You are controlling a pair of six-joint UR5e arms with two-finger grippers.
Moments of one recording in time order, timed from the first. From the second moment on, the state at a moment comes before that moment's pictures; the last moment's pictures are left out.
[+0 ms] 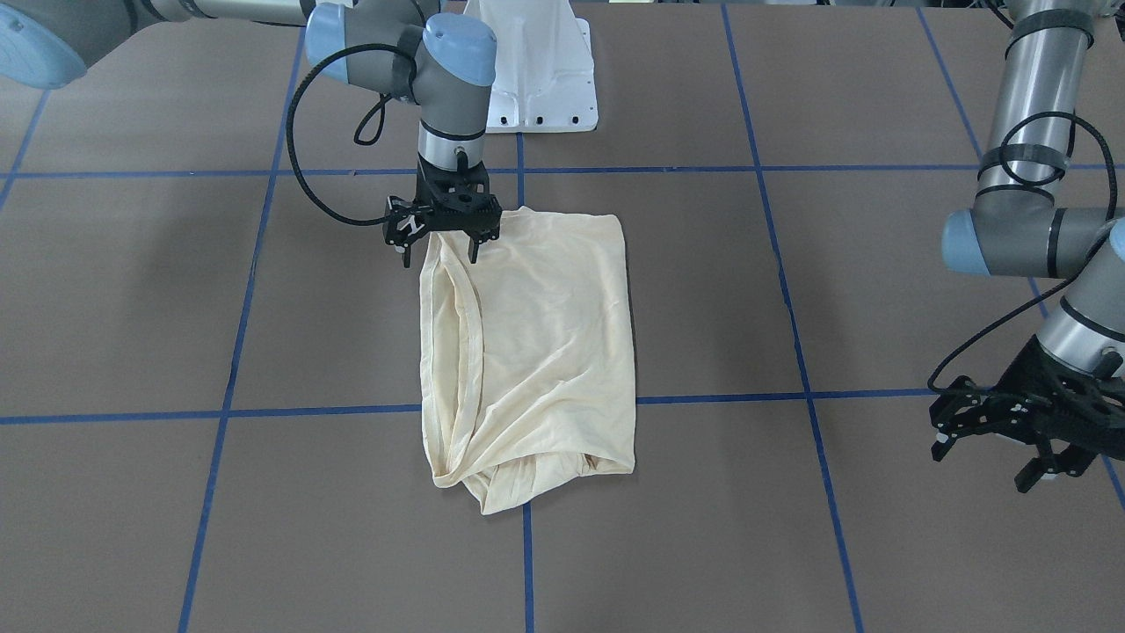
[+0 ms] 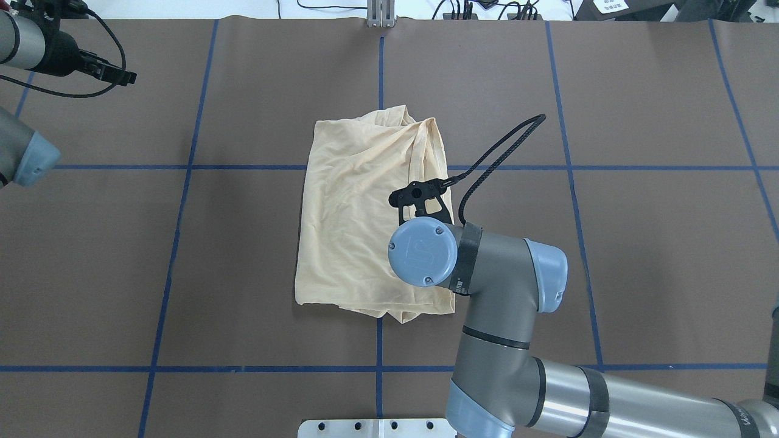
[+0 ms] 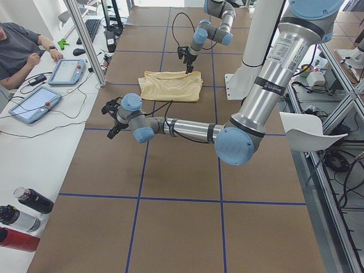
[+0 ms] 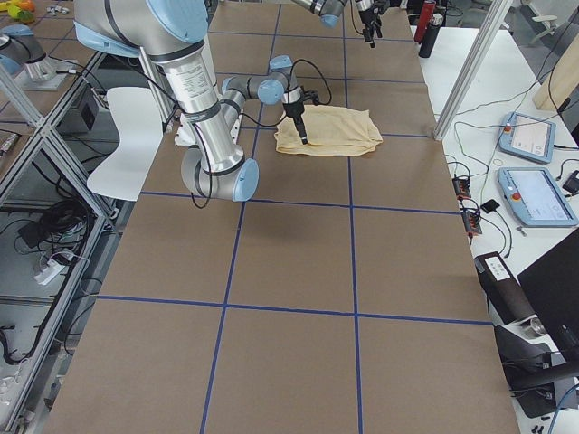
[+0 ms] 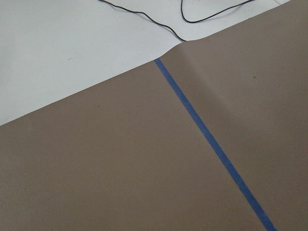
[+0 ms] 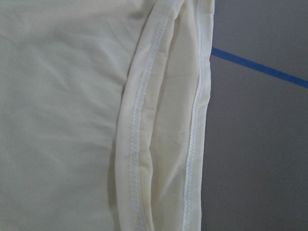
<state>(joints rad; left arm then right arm) -1.13 -2.00 -1.20 -2.49 -2.04 -0.43 0.35 -0.91 1.71 -1.73 1.46 1.07</state>
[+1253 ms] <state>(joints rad) -1.13 -2.00 -1.20 -2.49 -2.04 -0.43 0.41 -0.85 1.56 -1.76 1.46 1.01</state>
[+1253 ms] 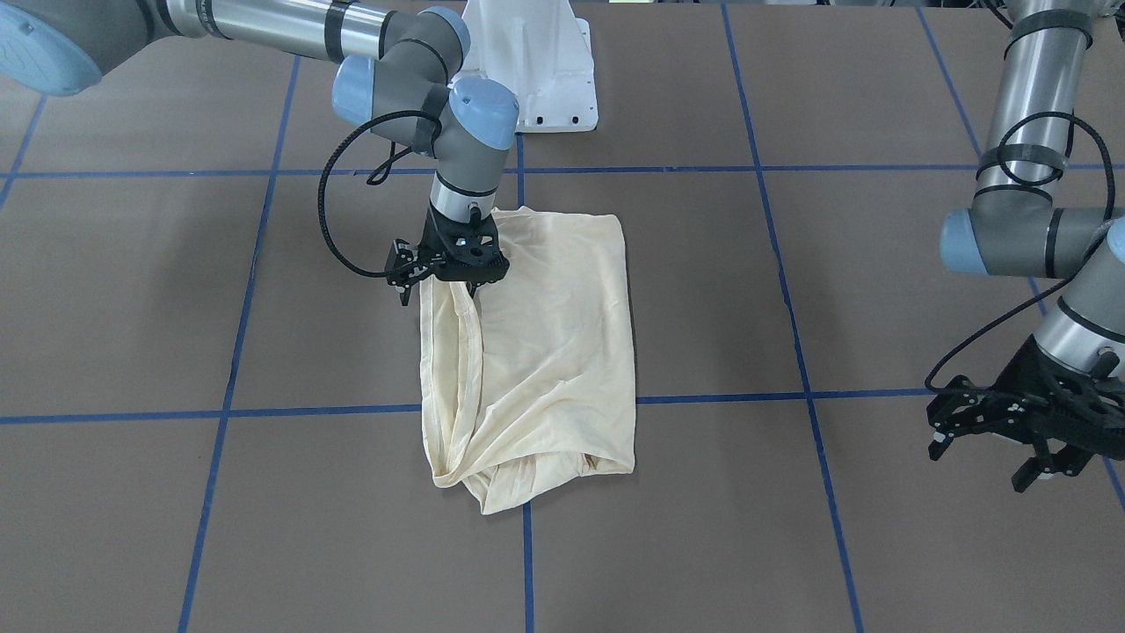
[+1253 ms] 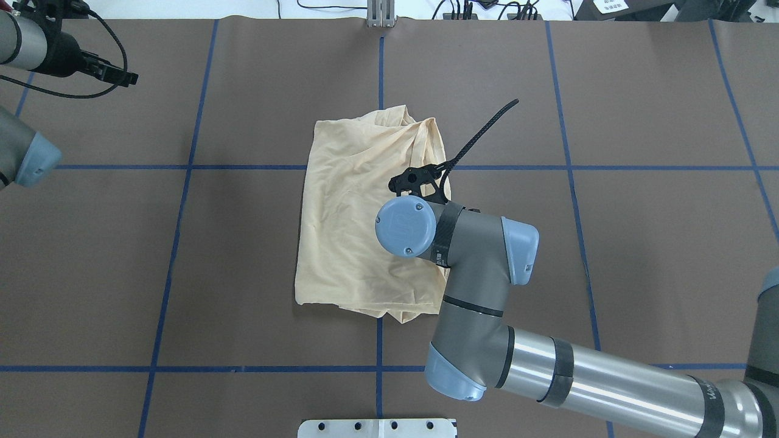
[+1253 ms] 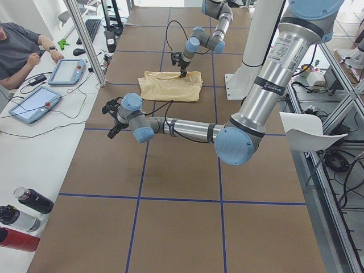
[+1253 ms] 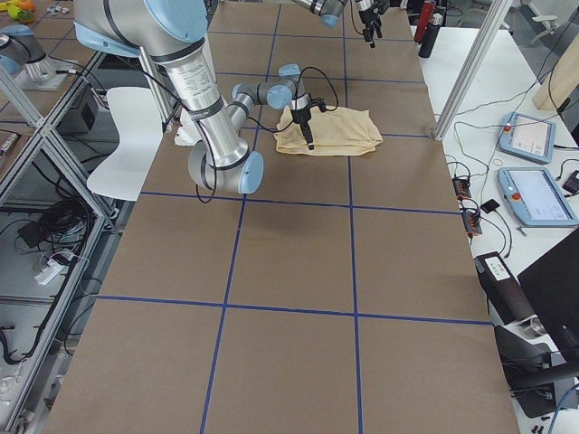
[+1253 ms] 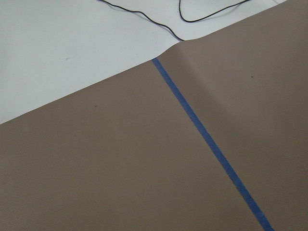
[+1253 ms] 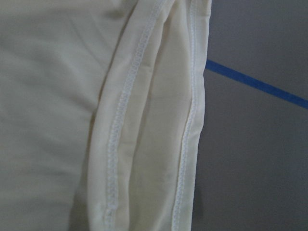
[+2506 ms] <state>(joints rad) -1.09 -1.99 -1.29 -2.49 -2.04 -0.62 0.47 -1.04 1.80 -1.62 1.54 1.03</state>
